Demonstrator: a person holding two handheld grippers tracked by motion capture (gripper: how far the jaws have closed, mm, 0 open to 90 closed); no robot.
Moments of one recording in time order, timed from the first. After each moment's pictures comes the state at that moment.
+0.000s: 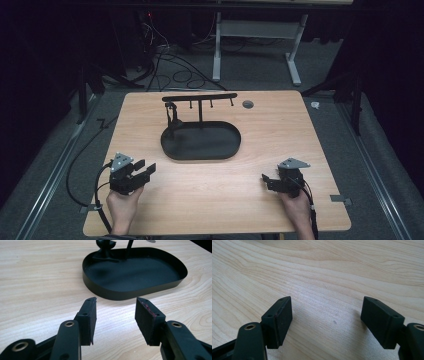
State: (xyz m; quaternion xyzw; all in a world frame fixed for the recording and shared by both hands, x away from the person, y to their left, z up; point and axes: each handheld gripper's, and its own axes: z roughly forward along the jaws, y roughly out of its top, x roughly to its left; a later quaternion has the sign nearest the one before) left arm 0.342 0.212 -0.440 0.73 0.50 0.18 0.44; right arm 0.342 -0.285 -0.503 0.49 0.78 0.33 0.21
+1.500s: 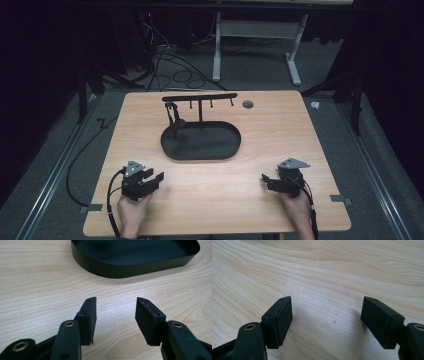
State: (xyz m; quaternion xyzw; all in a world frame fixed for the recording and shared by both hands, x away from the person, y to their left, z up) left arm 0.344 0.194 -0.478 0.75 0.50 0.16 0.41; right arm 0.341 -0.285 -0.503 0.49 0.78 0.33 0.21
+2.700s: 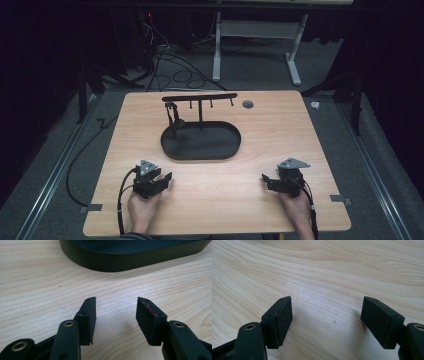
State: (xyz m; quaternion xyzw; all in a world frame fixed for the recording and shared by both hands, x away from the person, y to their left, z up) left arm 0.357 0.169 -0.500 0.76 0.49 0.17 0.38; right arm 0.341 -0.285 -0.503 0.49 0.78 0.33 0.21
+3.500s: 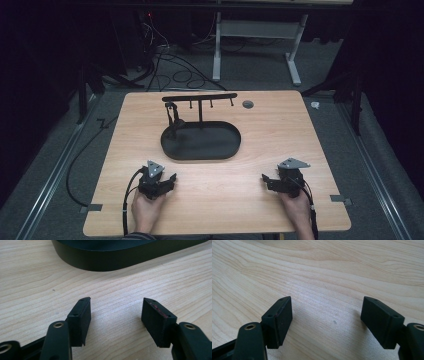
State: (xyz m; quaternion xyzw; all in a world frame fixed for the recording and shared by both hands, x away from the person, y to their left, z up) left arm 0.357 0.154 -0.507 0.78 0.47 0.21 0.36; right arm 0.341 -0.285 -0.503 0.49 0.78 0.33 0.21
